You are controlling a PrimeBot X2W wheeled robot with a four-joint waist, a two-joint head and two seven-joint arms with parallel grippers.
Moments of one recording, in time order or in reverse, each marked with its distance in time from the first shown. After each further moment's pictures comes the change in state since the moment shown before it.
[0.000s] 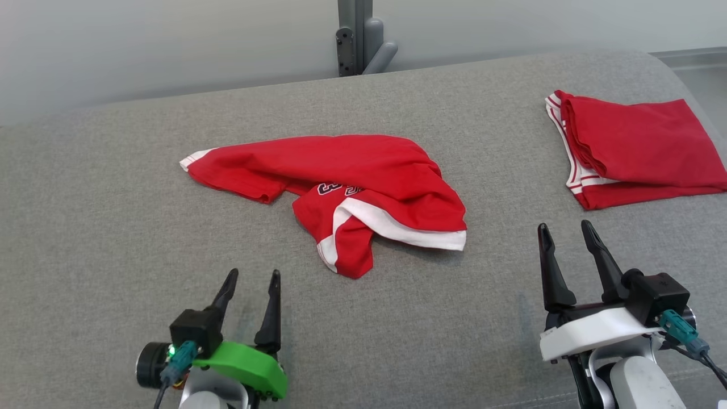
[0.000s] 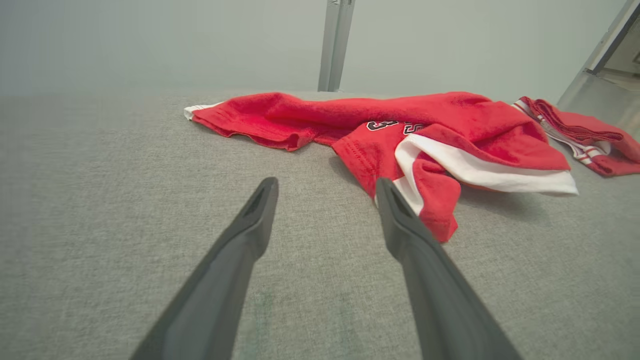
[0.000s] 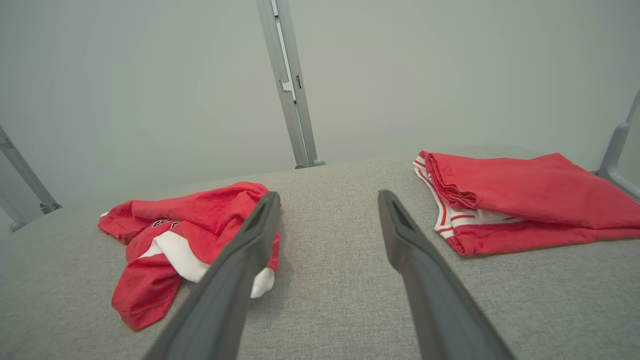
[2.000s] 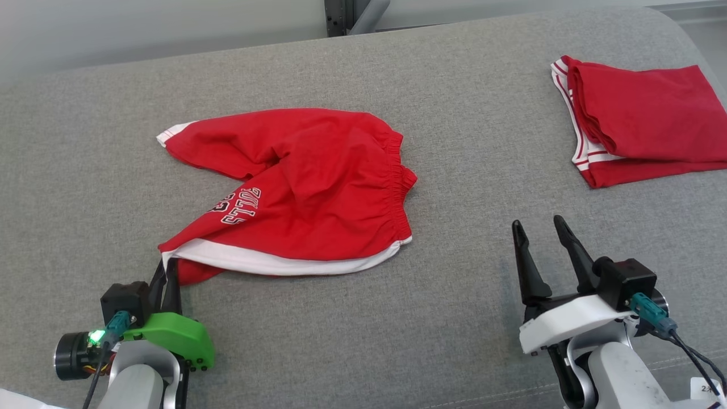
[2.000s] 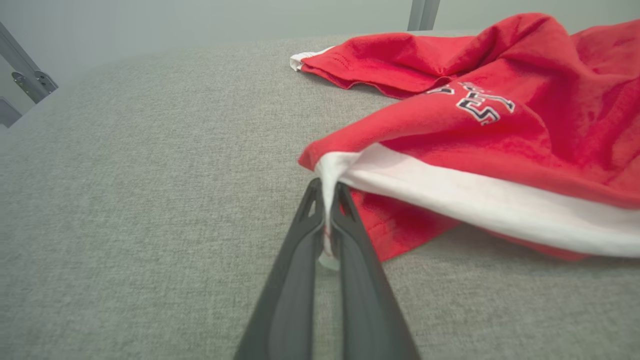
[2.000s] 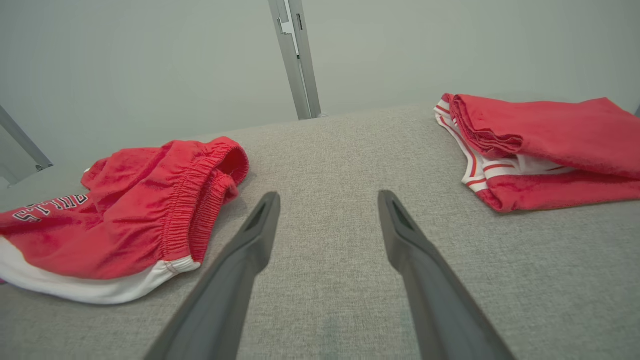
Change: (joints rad) left arm -0.167 0.168 -0.027 0.217 -0.102 0.136 -0.007; right arm -0.074 0.000 0.048 0.098 0.007 0.000 0.000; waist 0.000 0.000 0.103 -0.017
